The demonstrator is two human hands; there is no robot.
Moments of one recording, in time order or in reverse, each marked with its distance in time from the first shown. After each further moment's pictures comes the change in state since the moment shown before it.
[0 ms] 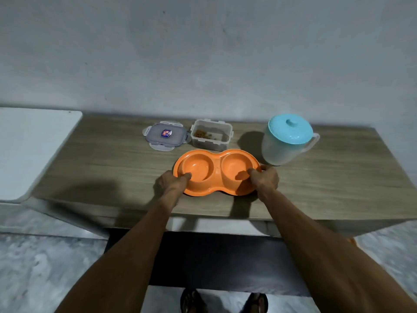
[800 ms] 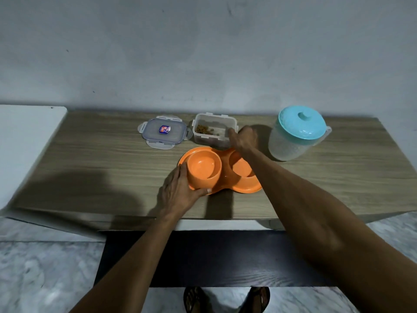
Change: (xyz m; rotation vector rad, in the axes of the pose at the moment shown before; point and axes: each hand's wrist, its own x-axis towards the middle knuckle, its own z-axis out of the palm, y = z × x) left_hand -0.009 -0.014 -0.006 0.463 -0.171 0.561; right_hand 0.047 -0.076 0.077 -0.234 -0.021 -0.240
